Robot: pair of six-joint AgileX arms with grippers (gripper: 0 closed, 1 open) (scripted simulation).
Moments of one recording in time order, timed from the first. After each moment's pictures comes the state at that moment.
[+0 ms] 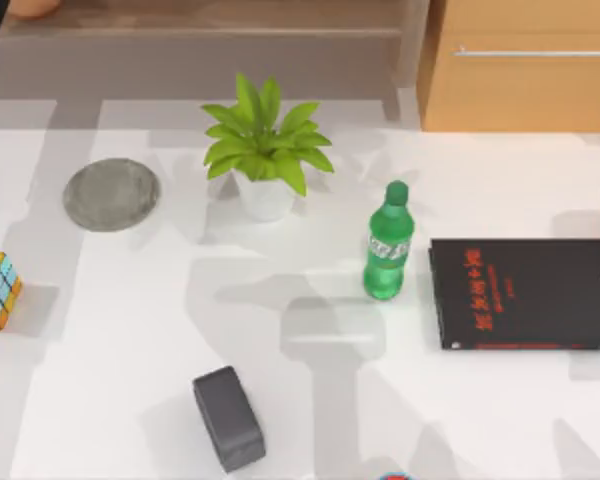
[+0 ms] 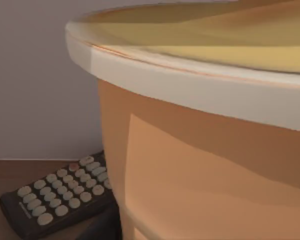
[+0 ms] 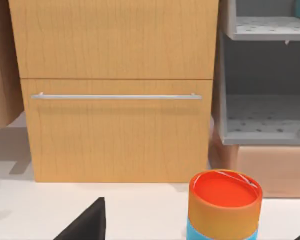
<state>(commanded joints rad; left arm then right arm) -0.01 2.06 1.32 0.74 0.04 0.00 0.00 0.00 0.00 0.00 0.00 0.00</state>
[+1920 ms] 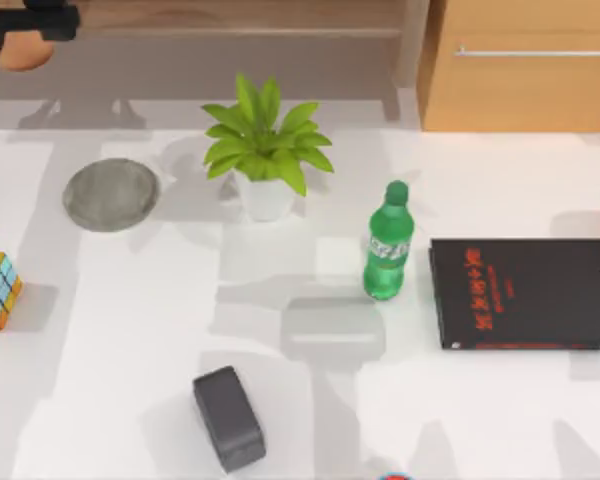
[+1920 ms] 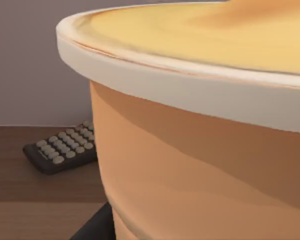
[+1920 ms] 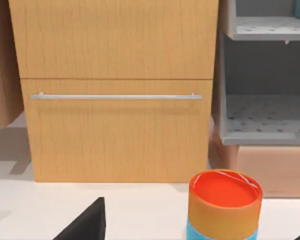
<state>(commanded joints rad) -0.04 1.77 0.93 0.85 0.00 0.00 0.00 0.00 0.00 0.00 0.00 0.00</state>
